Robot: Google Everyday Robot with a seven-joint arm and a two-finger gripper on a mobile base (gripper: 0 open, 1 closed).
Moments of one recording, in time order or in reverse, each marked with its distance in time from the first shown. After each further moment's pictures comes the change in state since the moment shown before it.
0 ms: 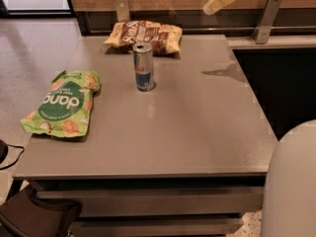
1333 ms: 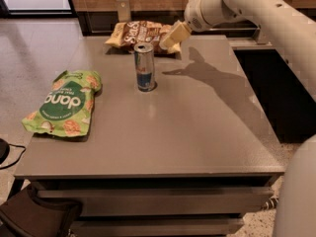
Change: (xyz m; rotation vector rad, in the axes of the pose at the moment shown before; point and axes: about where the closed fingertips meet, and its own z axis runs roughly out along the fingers) arm -0.004 0.103 0.128 -0.066 -0.032 0.006
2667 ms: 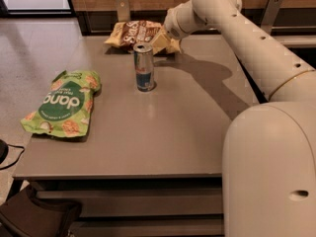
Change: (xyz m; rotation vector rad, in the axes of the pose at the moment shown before) arm 0.006 0.016 0.090 -0.098 0.017 -0.004
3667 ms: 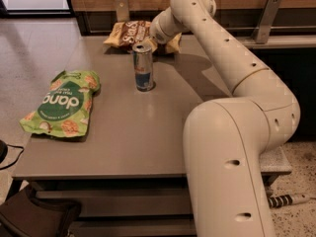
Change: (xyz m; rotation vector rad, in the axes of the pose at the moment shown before) arm 0.003 0.014 0.073 -0.087 0.070 -0.025
